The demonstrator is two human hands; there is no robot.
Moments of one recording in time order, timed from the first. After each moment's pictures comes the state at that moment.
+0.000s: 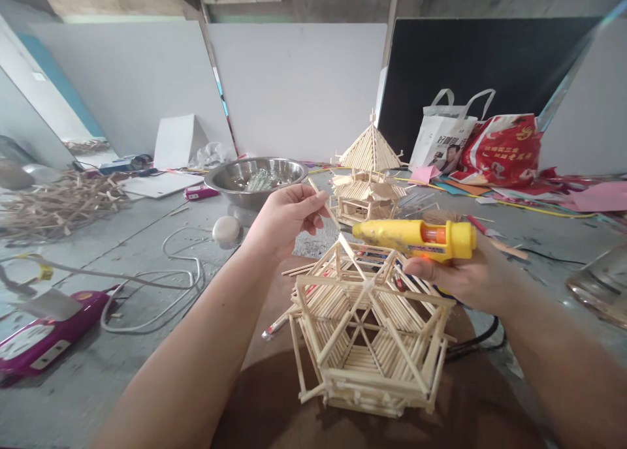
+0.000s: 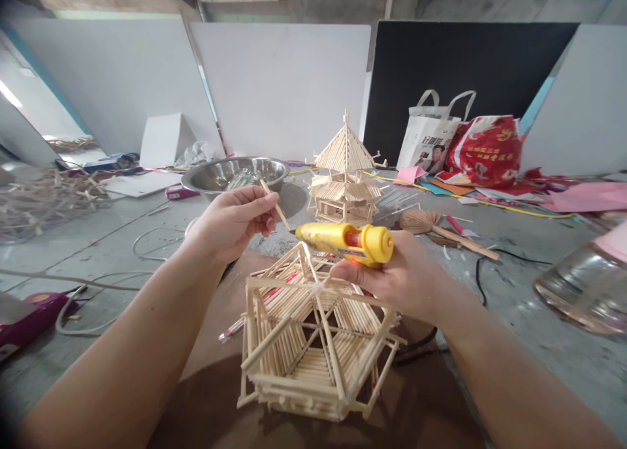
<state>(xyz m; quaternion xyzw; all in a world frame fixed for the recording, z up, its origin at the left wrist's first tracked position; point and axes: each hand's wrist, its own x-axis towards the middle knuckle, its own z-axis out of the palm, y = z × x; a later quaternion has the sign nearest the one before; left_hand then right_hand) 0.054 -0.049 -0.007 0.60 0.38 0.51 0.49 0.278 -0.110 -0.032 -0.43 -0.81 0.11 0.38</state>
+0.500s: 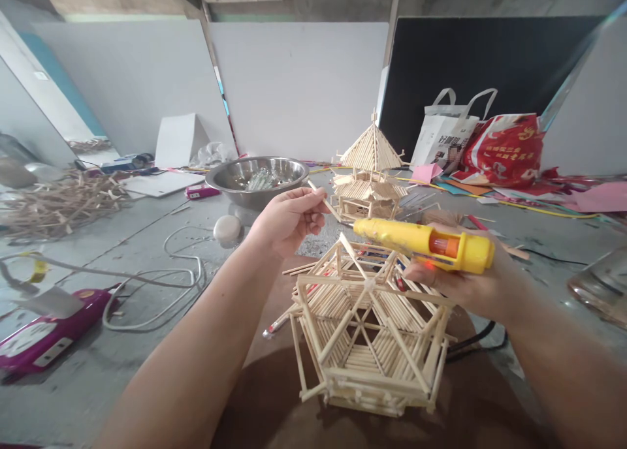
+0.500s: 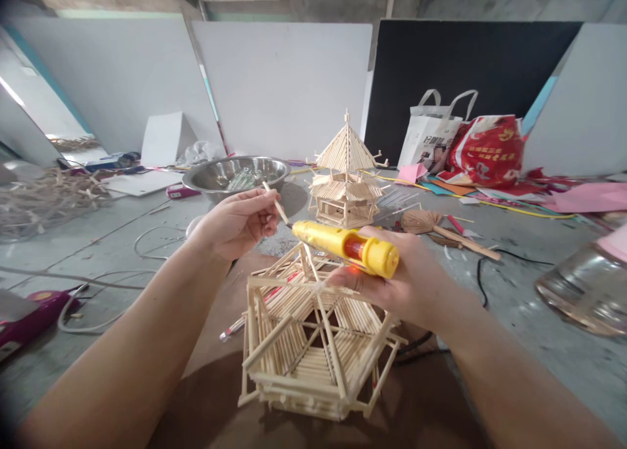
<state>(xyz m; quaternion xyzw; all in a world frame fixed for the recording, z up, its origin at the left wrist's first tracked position) 0.054 -0.045 -0.006 0.51 0.36 0.49 0.60 0.275 -0.120 -0.022 -0.42 -0.83 0.06 0.36</state>
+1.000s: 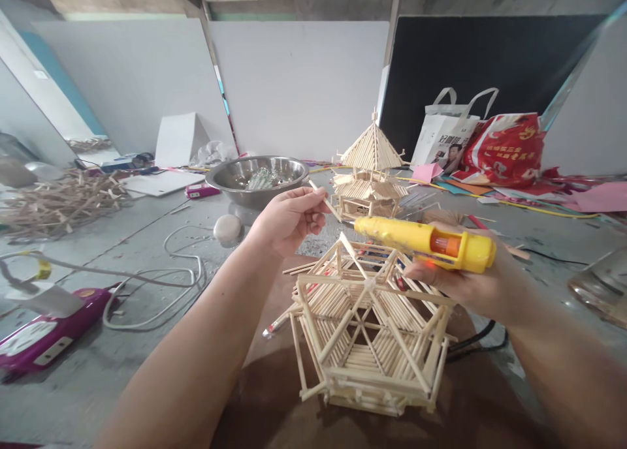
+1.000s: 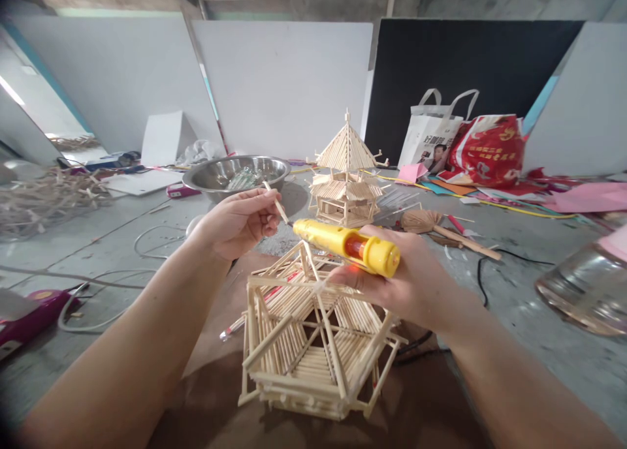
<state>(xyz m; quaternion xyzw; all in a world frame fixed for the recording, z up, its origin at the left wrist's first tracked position) 0.055 -0.046 -0.005 0.51 0.36 0.49 0.61 0.277 -0.117 -0.026 -0.42 -0.83 0.05 0.36</state>
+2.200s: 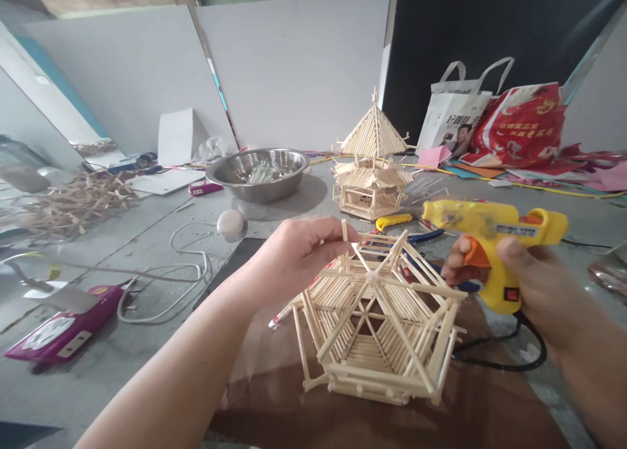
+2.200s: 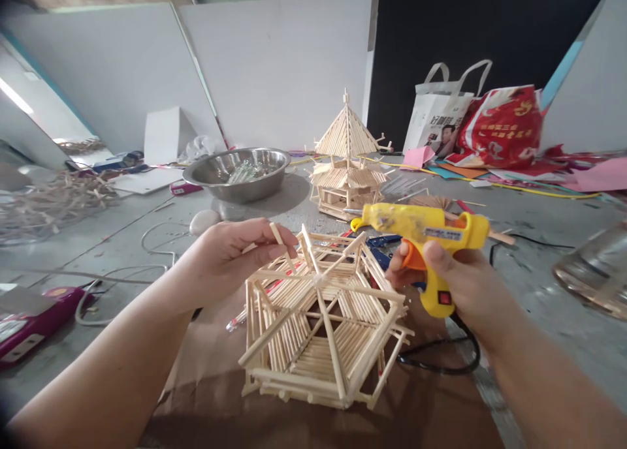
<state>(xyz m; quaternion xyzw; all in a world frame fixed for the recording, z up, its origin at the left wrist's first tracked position) 0.050 -0.097 -0.013 0.86 0.36 0.29 0.22 0.316 -0.126 -0.073 -0.41 -0.50 0.50 0.57</state>
